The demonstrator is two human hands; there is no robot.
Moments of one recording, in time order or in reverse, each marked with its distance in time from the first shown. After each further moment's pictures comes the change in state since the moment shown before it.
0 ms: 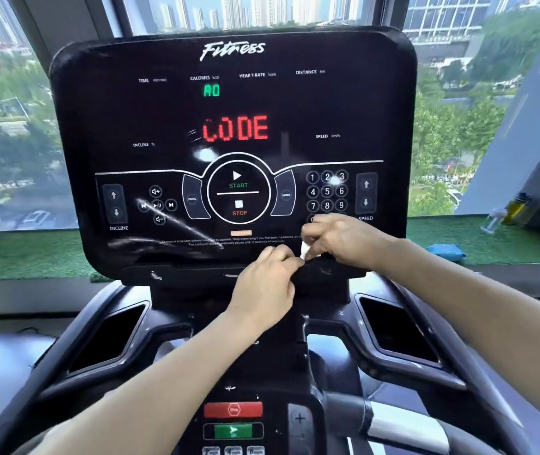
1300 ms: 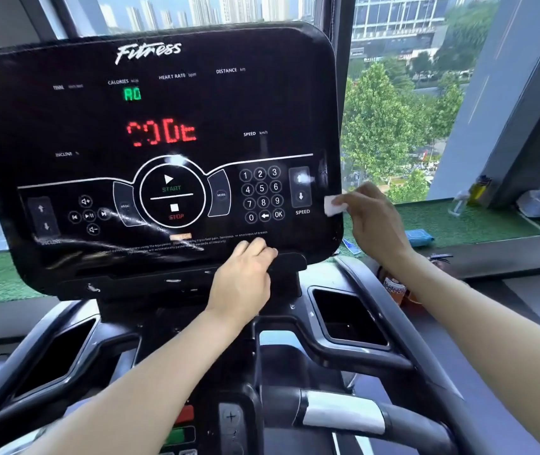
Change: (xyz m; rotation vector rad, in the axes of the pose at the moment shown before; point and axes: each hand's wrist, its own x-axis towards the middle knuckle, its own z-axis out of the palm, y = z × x) left_hand 0.022 0.043 0.033 0.074 0.148 0.044; right_hand -0.111 0.009 -0.015 0.228 0.585 0.893
